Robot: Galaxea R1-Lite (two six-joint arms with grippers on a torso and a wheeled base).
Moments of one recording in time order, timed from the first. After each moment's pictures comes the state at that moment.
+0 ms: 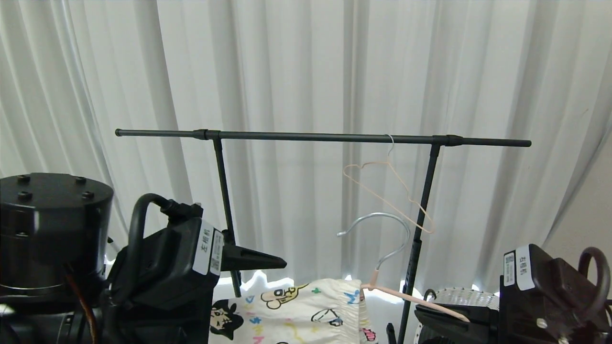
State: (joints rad) left arm -0.66 1.29 -0.66 -0.15 -0.58 0.48; right arm 0.99 1.27 -0.41 -0.53 0.08 -0.06
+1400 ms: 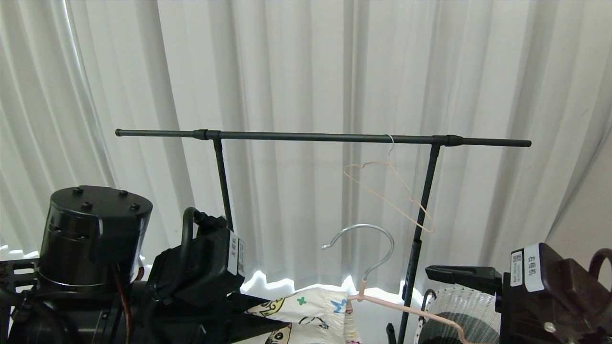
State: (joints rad) left arm -0.63 1.36 -0.63 -0.15 -0.58 0.48; right arm 1.02 1.27 -0.41 -0.57 0.01 -0.07
